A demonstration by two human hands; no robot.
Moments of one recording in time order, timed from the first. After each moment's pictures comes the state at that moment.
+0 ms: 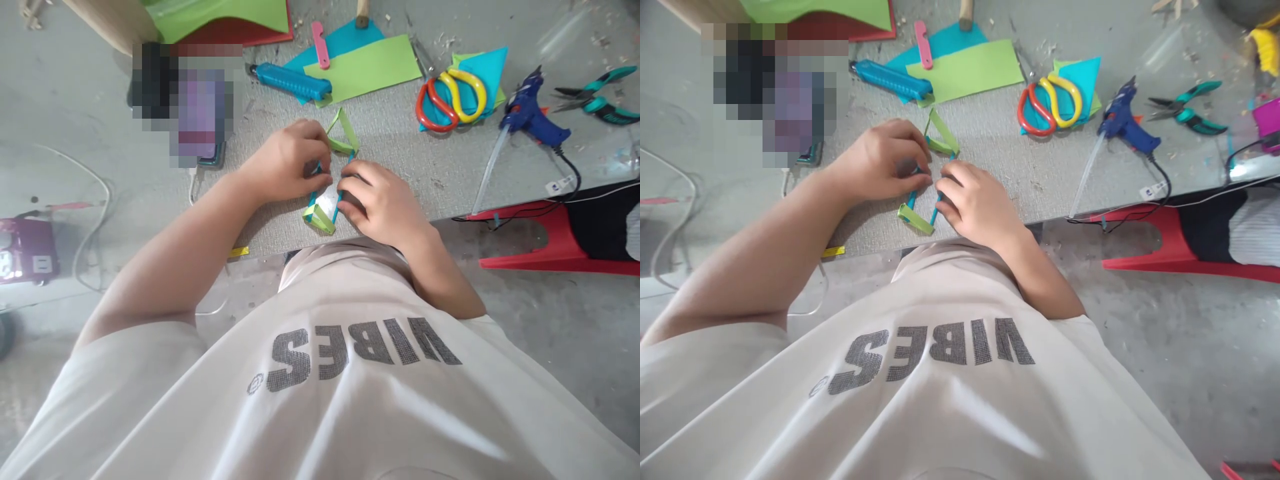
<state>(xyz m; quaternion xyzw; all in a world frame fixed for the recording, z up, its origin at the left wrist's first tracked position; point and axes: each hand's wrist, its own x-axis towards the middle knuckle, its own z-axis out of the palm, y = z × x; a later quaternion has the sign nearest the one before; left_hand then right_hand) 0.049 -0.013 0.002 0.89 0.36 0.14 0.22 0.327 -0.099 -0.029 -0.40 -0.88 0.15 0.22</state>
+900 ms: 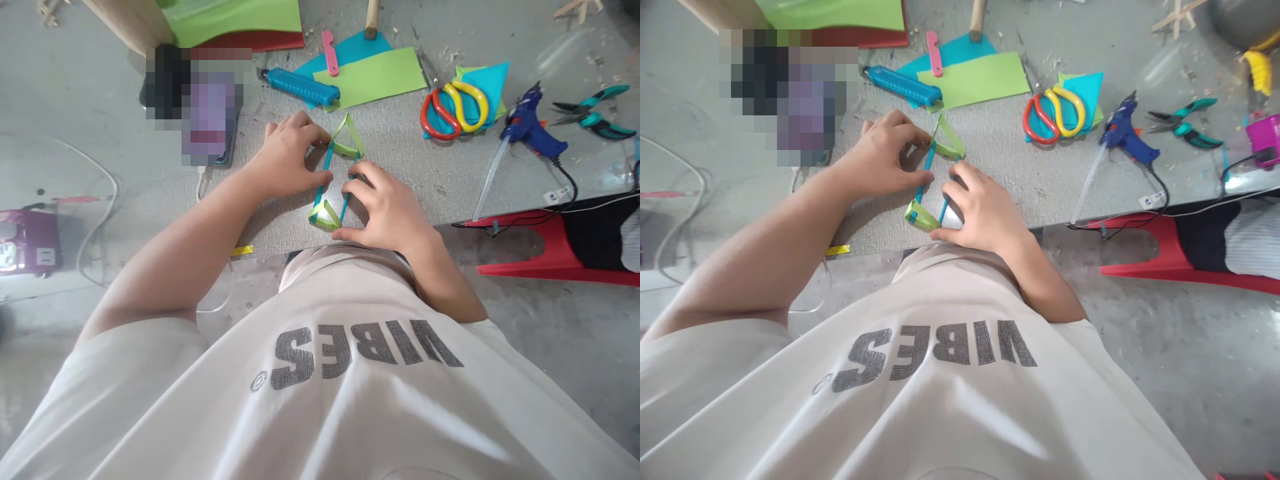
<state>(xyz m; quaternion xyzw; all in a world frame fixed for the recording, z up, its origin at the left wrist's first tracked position) 0.036 0.004 -0.031 0.86 0.46 0.11 0.17 0.326 -0.104 -0.023 -0.41 -0.87 0.17 0.19</state>
